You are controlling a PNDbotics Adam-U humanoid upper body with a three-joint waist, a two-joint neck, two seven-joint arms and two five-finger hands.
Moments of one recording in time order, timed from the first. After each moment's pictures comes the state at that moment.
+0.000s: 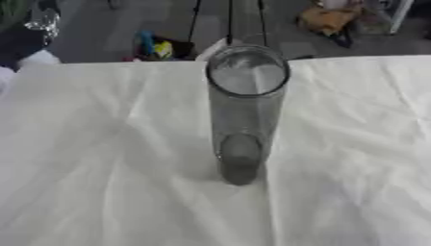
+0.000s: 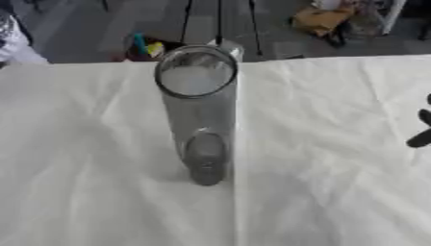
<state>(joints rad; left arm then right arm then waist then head) -0.81 0.79 -0.07 -1.57 -0.02 0.19 0.17 -0.15 -0.31 -0.17 -1.98 -0.08 -0.51 0.15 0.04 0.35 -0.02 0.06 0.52</state>
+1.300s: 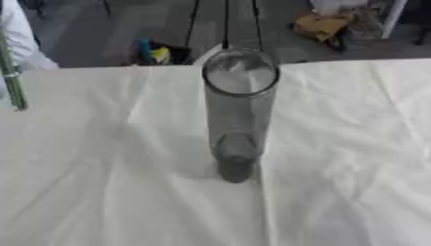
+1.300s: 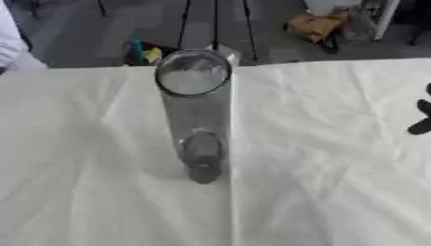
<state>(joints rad) -0.94 0.73 -0.08 -1.66 0.71 0.20 0.43 -0.15 -0.34 -0.17 -1.98 -0.13 -0.49 0.16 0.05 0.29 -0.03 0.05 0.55</state>
